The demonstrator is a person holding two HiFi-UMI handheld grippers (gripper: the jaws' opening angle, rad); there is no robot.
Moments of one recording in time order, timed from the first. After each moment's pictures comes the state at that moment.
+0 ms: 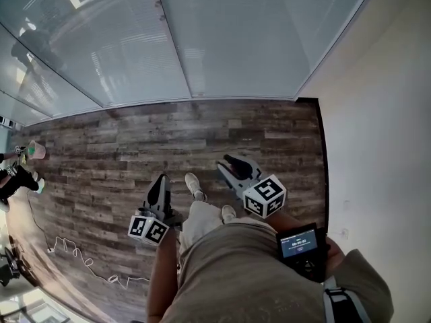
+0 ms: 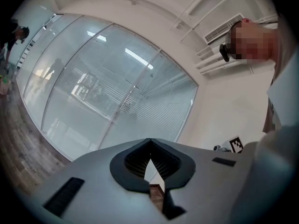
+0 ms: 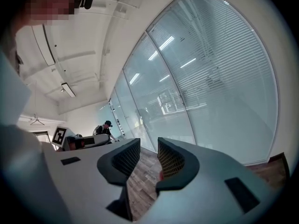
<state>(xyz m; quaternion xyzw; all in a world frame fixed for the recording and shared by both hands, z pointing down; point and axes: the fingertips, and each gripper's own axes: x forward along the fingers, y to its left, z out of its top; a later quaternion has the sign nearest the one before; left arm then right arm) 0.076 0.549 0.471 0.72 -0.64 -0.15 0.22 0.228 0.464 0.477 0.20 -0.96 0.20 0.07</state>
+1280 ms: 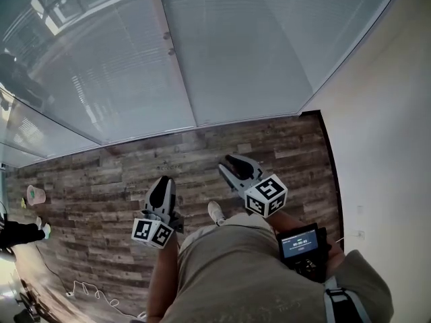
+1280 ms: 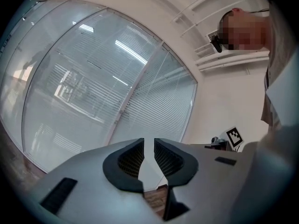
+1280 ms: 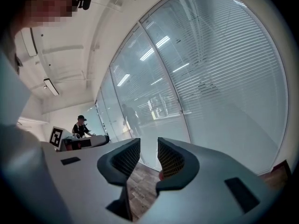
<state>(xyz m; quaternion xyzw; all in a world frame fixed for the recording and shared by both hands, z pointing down) -0.152 0.334 0.469 0.78 -0.58 -0.12 0.19 0.000 0.265 0.472 0.27 -0.94 0.19 0.06</state>
